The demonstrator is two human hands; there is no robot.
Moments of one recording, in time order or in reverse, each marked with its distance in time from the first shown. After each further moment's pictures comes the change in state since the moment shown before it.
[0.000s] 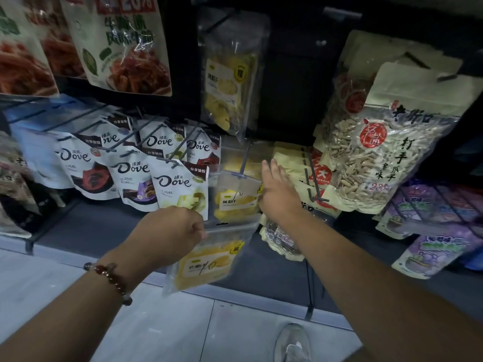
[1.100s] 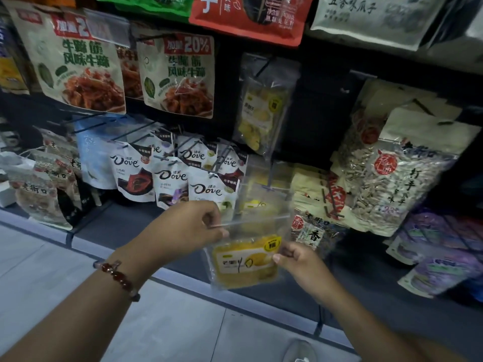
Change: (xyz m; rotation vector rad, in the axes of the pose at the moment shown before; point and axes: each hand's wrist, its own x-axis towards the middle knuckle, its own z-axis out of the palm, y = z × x) left_hand -0.064 -0.008 -0.057 -0.421 0.109 -0.068; right_hand -0.138 -0.009 0.001 0.970 -0.266 0.017
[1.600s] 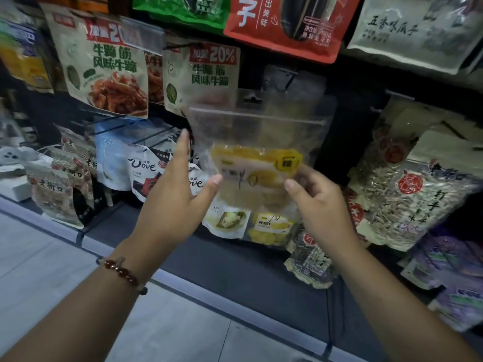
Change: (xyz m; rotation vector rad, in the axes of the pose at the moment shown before) left_hand 0.003 -0.016 -0.037 -0.242 0.541 0.066; right_hand 0.034 -0.140 0.008 -0.073 0.301 -0.483
